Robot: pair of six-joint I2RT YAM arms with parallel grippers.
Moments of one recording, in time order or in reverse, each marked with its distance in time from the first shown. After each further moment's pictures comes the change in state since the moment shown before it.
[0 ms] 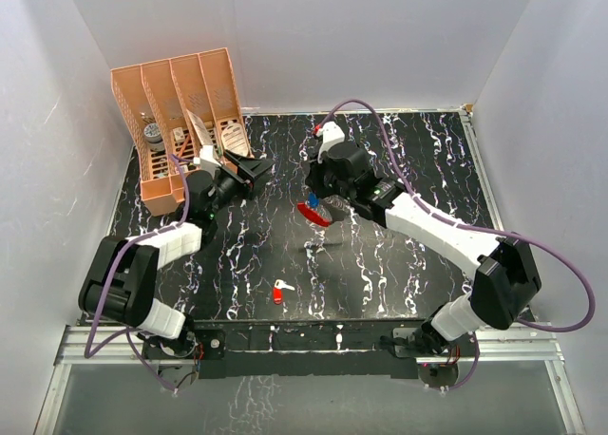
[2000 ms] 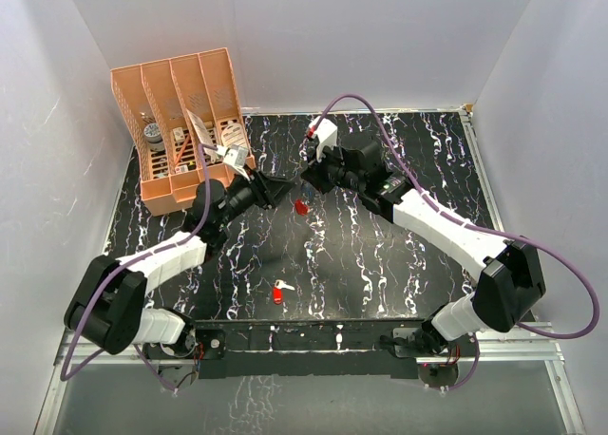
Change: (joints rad) left arm -0.176 -0.149 -0.003 -0.042 0.047 0.710; right arm -0.059 -0.023 0.025 0.059 -0.278 -0.310
